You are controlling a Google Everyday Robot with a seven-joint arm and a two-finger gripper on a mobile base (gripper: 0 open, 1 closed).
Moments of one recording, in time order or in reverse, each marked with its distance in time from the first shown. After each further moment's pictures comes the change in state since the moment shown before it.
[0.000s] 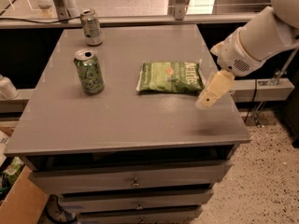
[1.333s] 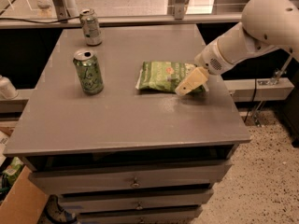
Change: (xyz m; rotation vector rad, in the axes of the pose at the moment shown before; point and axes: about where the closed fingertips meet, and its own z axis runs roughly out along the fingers) arm -0.009 -0.053 0.084 -0.036 -0.111 0.203
